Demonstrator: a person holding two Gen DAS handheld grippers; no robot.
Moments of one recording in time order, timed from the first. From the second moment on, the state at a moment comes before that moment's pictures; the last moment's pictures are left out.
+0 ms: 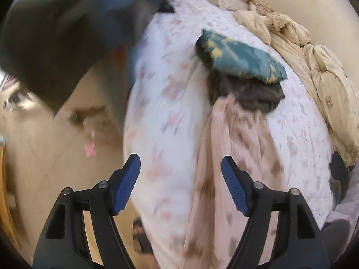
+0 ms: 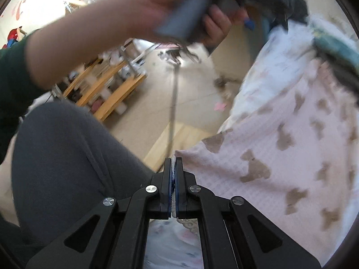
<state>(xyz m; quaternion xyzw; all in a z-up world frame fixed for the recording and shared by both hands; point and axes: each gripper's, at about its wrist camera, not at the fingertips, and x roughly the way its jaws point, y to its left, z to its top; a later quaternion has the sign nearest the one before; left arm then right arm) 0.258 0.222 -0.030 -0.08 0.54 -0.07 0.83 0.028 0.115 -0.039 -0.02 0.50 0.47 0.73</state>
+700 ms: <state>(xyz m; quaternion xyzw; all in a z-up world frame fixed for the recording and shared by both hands) 0.134 0.156 -0.116 0.04 0.71 -0.13 0.69 0.013 -0.053 -0.025 0.09 0.50 0.39 0.77</state>
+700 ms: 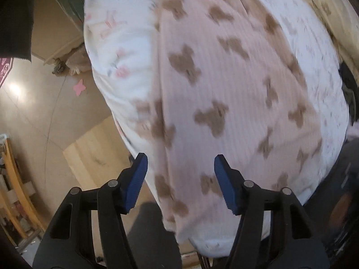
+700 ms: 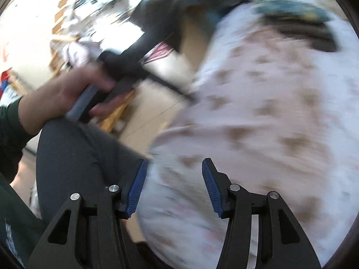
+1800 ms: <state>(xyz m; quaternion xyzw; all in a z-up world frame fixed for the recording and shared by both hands) 0.107 0.146 -0.091 0.00 0.65 -0.04 0.76 0.098 -0.220 -0.055 0.19 0.54 0.17 0.80</state>
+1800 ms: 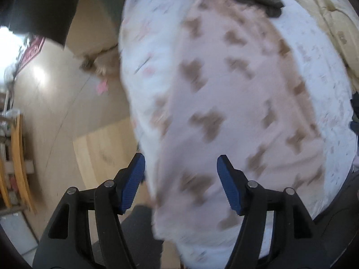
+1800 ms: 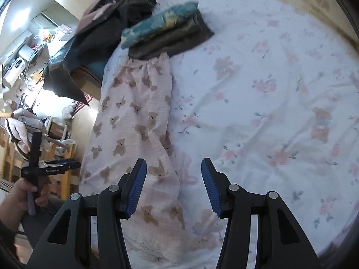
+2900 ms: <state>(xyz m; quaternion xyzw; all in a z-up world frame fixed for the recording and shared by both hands) 0.319 0.137 -0.108 -0.04 0.60 -0.08 0.80 0.333 -0.147 -0.095 0.11 0.56 0.19 0.80</state>
